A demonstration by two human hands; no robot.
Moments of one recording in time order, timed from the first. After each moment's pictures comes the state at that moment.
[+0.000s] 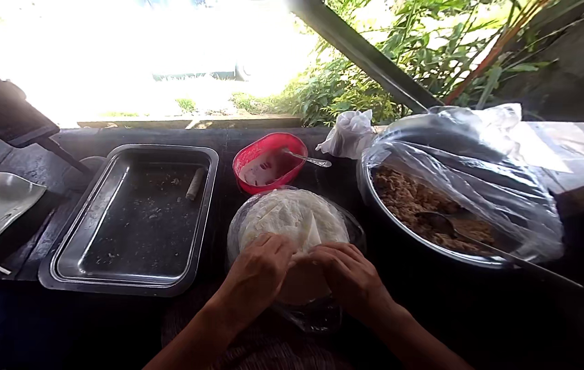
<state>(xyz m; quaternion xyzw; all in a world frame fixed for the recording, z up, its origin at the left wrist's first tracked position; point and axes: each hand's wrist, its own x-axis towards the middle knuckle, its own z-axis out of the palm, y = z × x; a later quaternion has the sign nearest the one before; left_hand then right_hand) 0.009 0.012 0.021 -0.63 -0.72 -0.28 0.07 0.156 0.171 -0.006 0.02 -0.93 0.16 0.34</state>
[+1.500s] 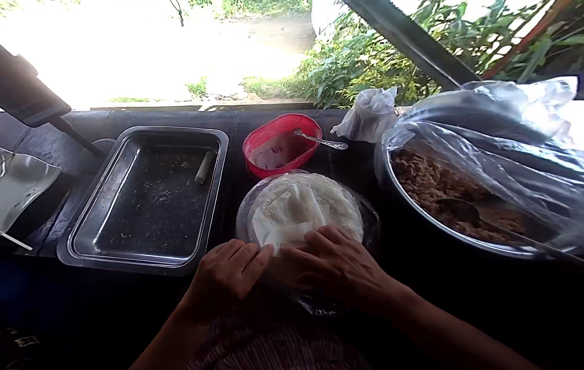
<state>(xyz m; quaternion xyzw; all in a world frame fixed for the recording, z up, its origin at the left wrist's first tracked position) -0.007 -0.049 0.004 -0.64 -0.68 -0.25 0.27 0.139 0.162 0.004 0.11 -0.97 0.12 0.20</state>
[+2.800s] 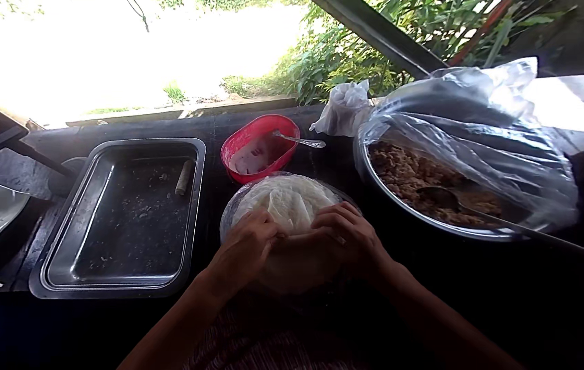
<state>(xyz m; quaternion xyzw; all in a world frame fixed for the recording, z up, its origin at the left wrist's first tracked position) -0.018 0.022 0.024 -0.61 -0.73 -0.31 -0.06 0.140 0.203 -0.006 0.01 -0.91 0.28 0.32</state>
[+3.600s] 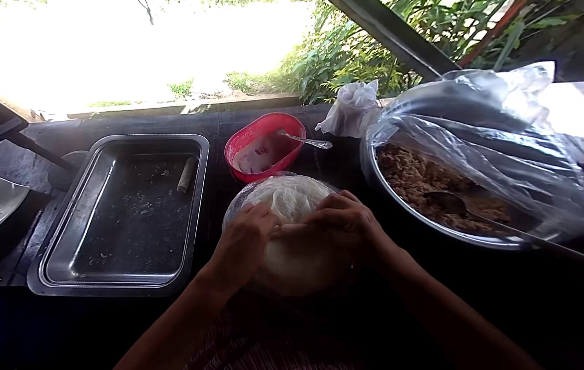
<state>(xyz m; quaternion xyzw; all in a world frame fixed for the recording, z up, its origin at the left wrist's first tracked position) -0.023 0.029 0.017 -0.59 -0.75 -0.28 0.04 0.124 0.222 -0.002 -0.04 -0.92 0.31 0.22</state>
